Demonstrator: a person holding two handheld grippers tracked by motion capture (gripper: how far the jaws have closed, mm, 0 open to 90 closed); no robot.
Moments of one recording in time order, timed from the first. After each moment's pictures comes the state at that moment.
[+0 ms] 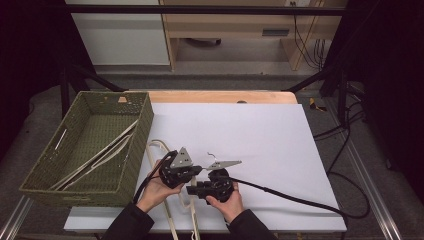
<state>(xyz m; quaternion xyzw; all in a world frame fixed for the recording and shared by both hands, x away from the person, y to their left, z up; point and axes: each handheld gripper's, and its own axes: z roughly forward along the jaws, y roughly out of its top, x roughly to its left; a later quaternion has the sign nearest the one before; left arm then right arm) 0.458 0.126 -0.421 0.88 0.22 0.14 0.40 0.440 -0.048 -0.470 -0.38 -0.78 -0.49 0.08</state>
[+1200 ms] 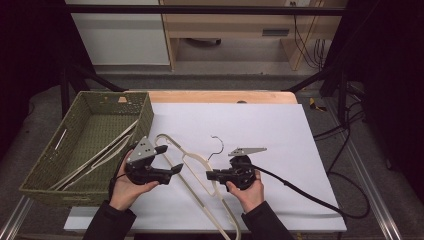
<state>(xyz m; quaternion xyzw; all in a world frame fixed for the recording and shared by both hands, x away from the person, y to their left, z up) 0.440 0.192 -0.373 0.81 0.29 0.18 0.48 0.446 -0.102 -0.413 -0.40 -0.77 -0.50 0.04</state>
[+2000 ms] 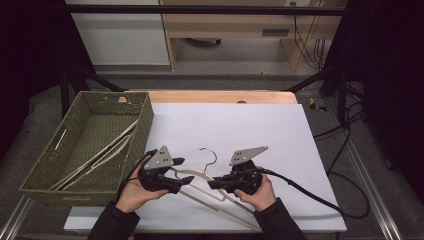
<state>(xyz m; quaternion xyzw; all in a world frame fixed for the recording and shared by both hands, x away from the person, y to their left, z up) 0.434 0.160 -0.384 0.87 0.21 0.12 0.44 0.430 -0.108 -0.389 -0.24 -0.84 -0.48 0.05</state>
